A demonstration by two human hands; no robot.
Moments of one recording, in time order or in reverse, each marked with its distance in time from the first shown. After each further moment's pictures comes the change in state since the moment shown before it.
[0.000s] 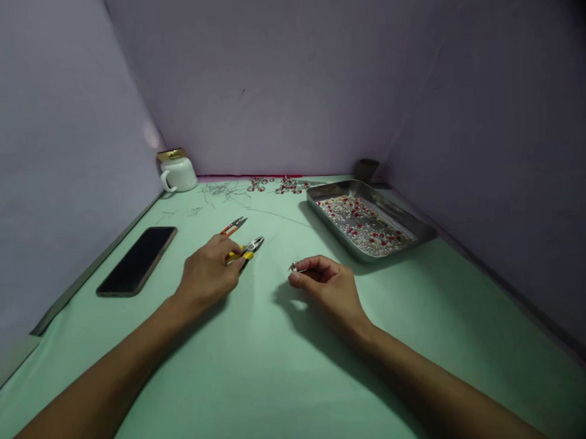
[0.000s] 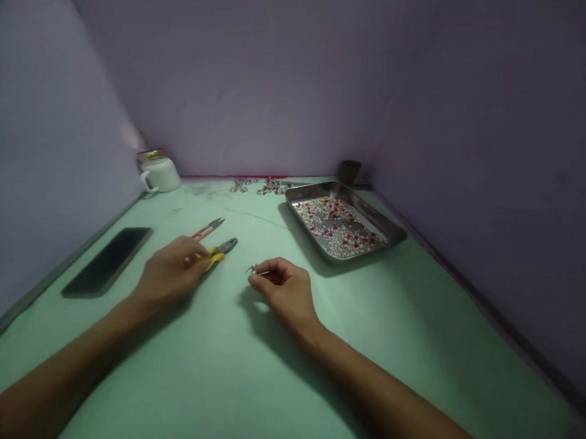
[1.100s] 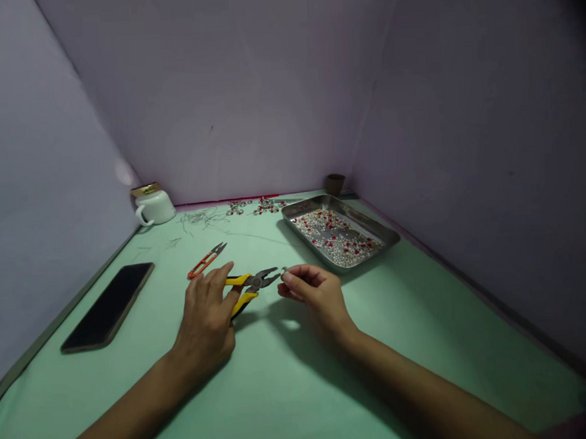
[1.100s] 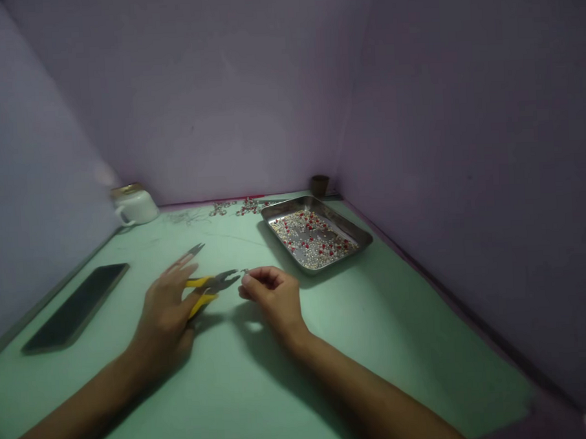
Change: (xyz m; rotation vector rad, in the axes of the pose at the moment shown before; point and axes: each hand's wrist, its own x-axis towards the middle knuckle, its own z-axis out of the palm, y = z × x) left_hand -0.023 0.006 0.022 0.266 0.166 0.545; right_hand 0.008 -0.015 -0.008 0.334 0.087 0.029
